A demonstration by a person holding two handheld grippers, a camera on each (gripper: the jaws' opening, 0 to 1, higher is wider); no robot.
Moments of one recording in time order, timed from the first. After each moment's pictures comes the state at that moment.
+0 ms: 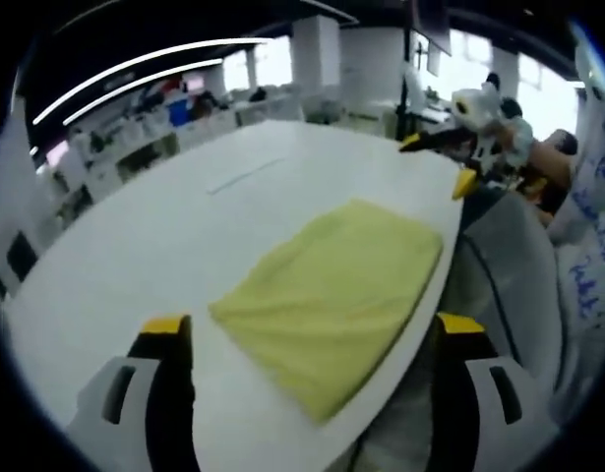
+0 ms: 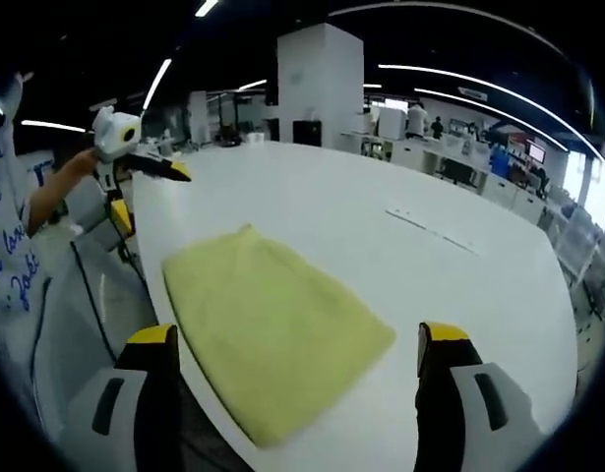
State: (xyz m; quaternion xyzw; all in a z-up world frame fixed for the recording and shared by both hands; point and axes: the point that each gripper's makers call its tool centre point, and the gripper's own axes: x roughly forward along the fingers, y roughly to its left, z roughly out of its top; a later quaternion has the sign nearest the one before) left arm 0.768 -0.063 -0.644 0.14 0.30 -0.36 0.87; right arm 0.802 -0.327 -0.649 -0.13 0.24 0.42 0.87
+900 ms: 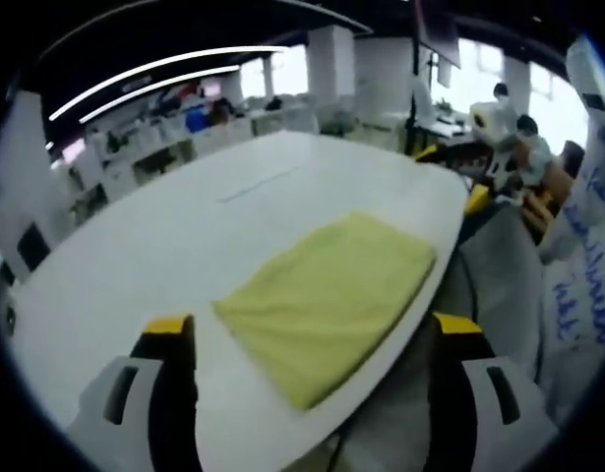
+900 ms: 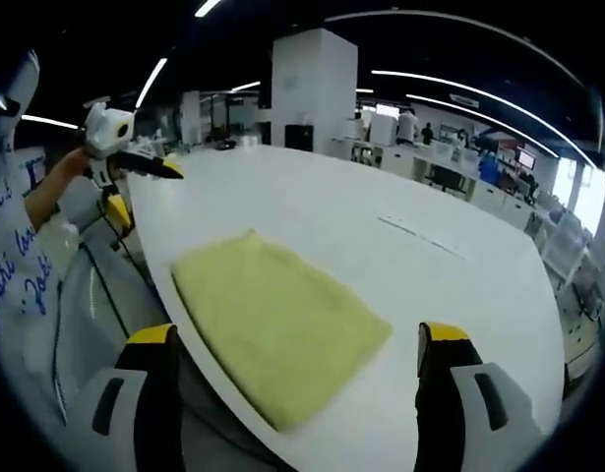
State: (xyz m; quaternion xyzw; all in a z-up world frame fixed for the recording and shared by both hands) left arm 0.740 -0.068 -0.618 0.13 0.28 -0.33 0.89; right arm 0.770 -0.333 -0.629 -0.14 0.23 0.40 0.88
